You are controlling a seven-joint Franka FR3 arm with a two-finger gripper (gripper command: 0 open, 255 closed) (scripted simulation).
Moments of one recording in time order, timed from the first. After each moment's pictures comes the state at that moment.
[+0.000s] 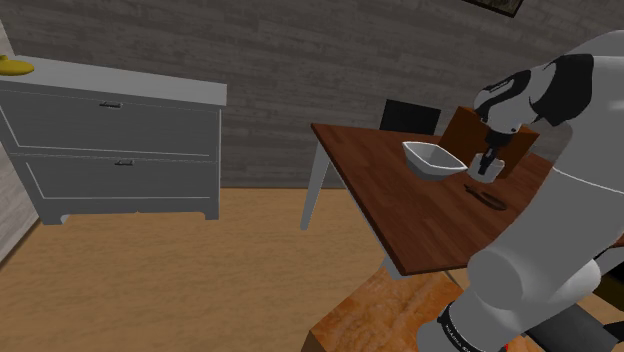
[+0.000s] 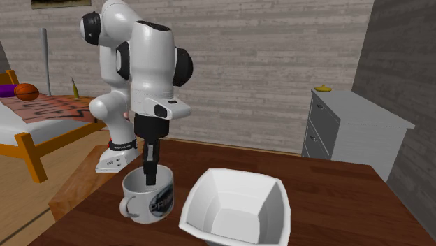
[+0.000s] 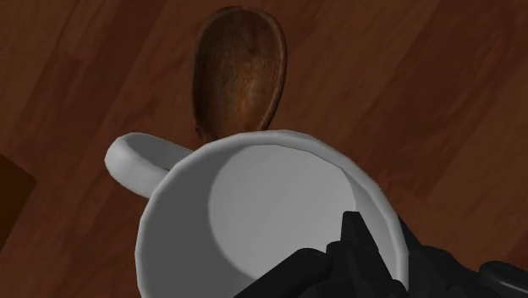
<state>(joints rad) -0.47 0.17 -0.71 -1.89 -0.05 2.04 -1.21</state>
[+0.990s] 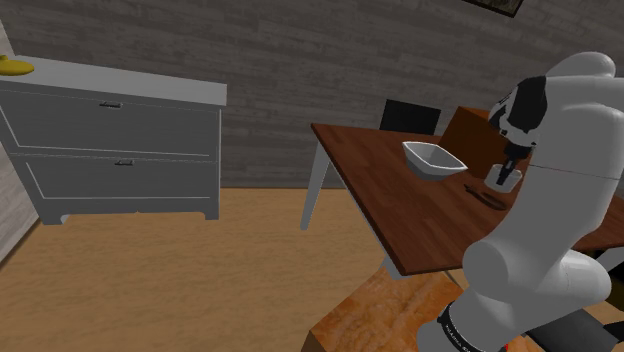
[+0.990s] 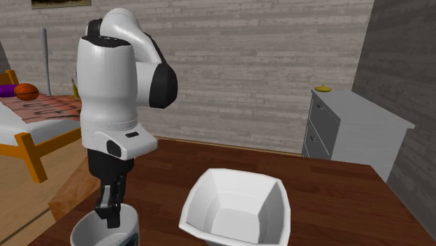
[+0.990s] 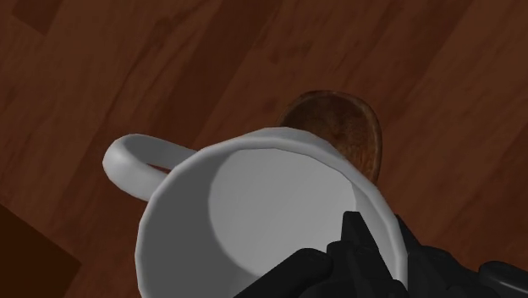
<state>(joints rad) -0.67 0.39 -0.72 -1.72 0.13 2.07 -1.45</state>
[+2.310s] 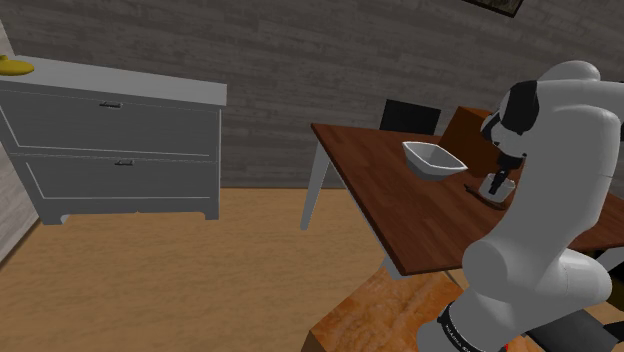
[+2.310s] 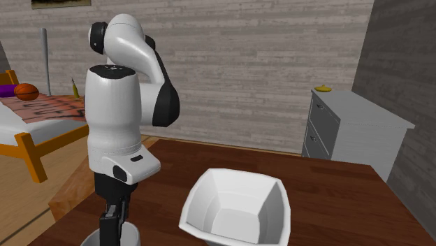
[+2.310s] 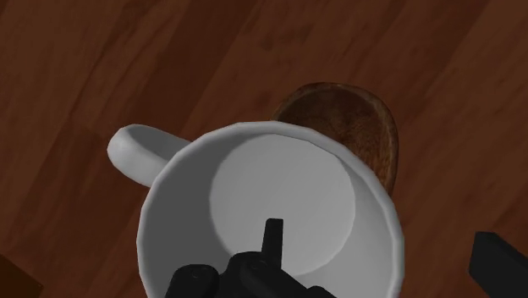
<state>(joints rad) -0.68 0.44 -0.70 -1.78 0.16 2.17 -1.46</state>
